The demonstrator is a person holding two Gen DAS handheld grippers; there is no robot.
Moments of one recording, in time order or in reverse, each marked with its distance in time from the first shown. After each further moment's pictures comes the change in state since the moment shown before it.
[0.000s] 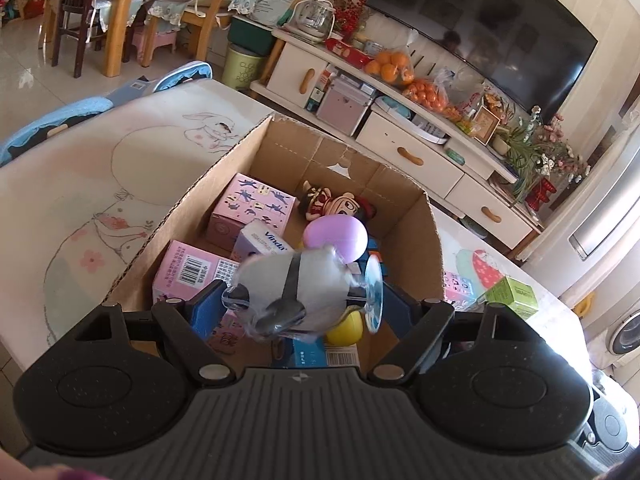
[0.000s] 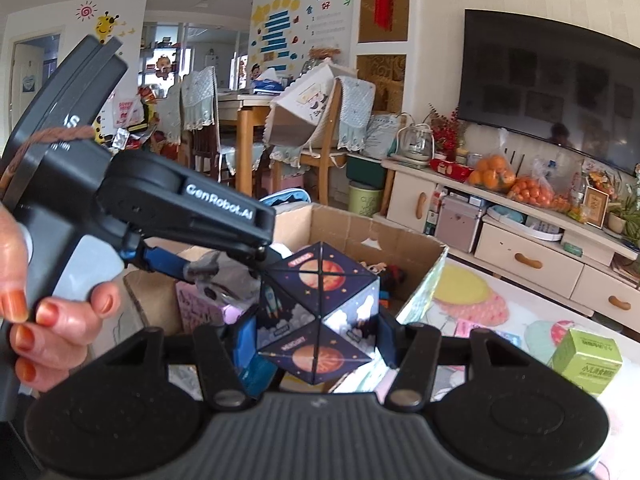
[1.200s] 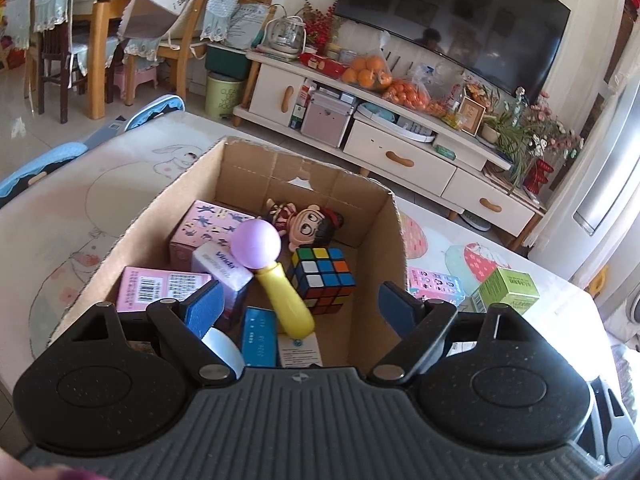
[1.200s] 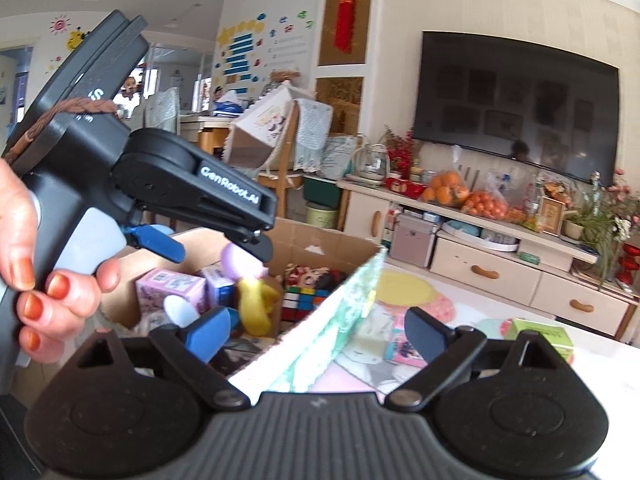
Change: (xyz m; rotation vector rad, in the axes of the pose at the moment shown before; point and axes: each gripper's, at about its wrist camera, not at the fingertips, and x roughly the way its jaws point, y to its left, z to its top) left arm 0.009 -0.021 -0.007 0.138 -0.061 0.016; right arm -0.022 -0.021 -0.025 0.027 -0.081 -0.139
